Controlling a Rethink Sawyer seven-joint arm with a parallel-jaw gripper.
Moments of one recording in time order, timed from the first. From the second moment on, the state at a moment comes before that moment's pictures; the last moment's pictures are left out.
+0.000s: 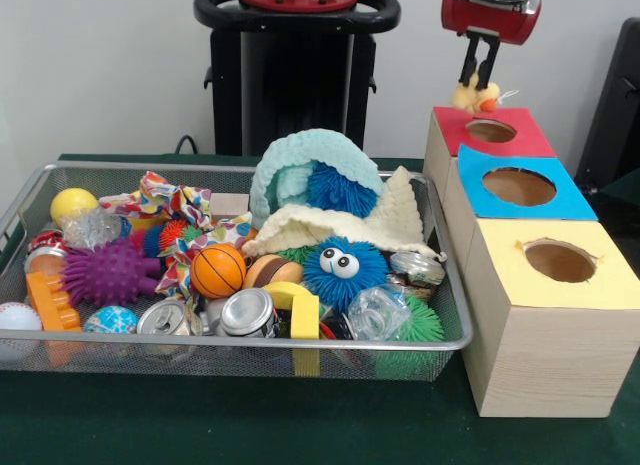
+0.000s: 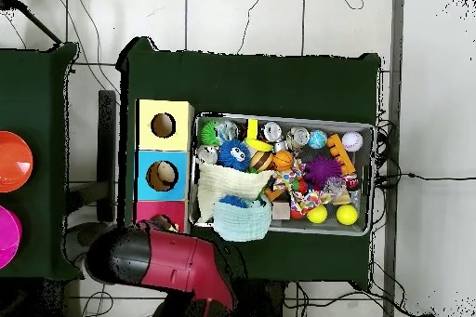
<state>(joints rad) 0.29 -0.83 -0.30 1.99 0.30 0.62 1.88</state>
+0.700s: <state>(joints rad) 0.31 -0.83 -0.30 2.03 0.33 0.60 1.89</state>
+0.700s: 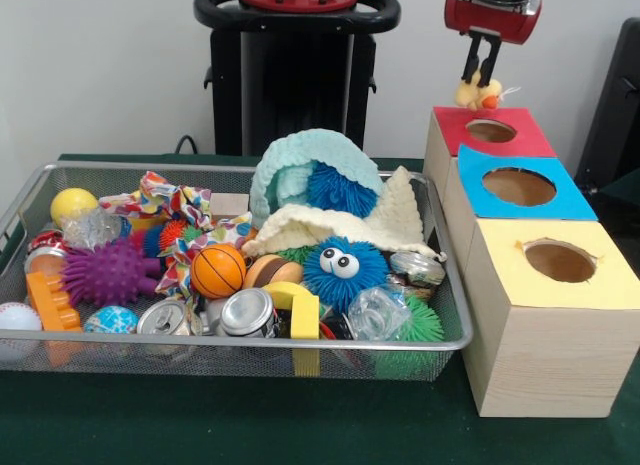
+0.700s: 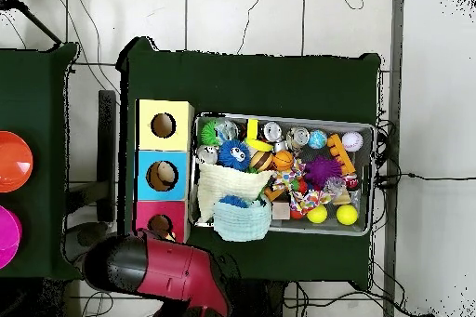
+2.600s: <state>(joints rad) 0.34 -0.80 -0.32 2.01 0.34 0.60 1.93</state>
